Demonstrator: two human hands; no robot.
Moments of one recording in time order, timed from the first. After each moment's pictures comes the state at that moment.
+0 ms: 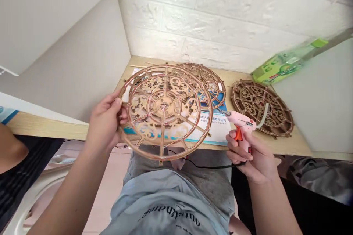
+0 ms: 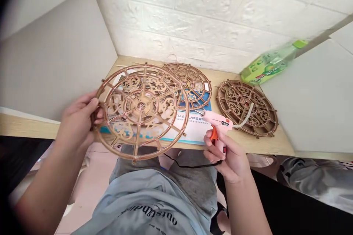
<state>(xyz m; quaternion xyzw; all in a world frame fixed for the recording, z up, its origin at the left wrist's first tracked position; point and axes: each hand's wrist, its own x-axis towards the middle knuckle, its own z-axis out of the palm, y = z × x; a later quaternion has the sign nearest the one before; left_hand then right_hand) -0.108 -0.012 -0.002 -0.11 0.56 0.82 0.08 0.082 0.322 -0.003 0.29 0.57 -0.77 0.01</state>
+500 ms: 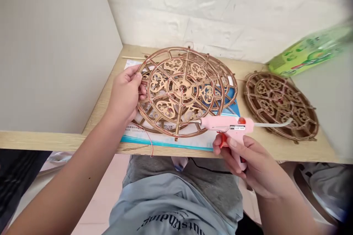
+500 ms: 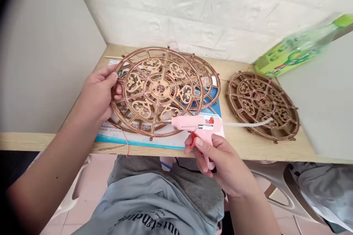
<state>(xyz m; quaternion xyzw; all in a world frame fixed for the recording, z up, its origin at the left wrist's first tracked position) -0.181 0.067 -0.013 -0.06 0.59 0.80 0.10 0.054 0.293 0.000 0.25 0.61 -0.74 0.13</state>
